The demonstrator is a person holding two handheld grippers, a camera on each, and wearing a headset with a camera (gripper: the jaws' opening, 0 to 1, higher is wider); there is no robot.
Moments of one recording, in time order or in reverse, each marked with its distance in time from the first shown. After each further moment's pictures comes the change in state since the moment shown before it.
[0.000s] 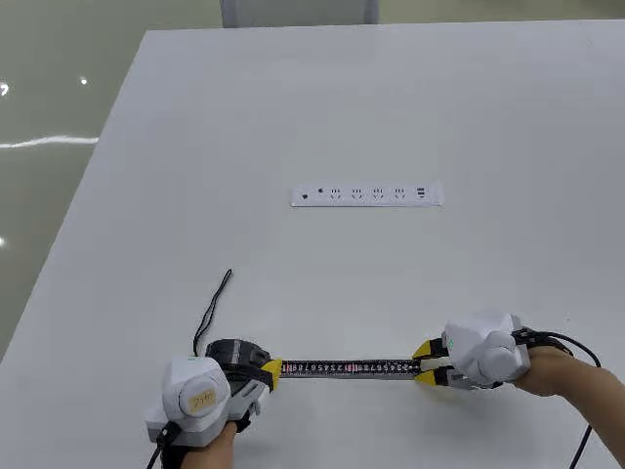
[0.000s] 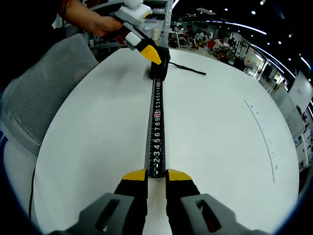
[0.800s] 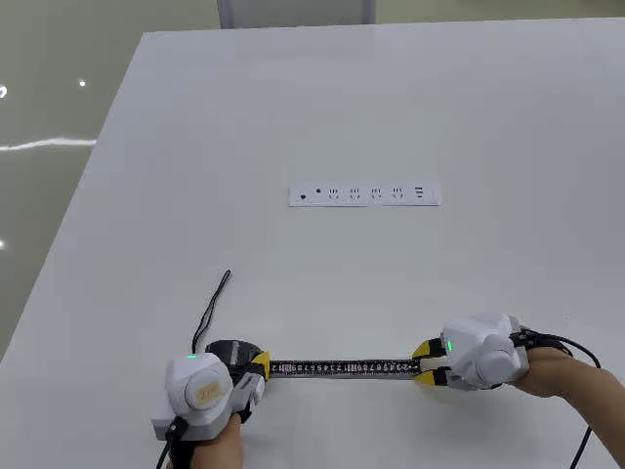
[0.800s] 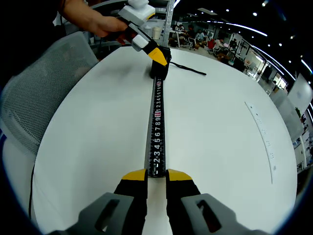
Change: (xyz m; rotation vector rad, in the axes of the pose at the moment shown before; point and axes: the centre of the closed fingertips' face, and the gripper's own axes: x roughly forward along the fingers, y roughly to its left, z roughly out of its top) left arm 0.007 0.008 -0.001 0.002 -0.010 0.089; right arm 0.002 -0.002 -0.005 -0.016 0.007 -0.011
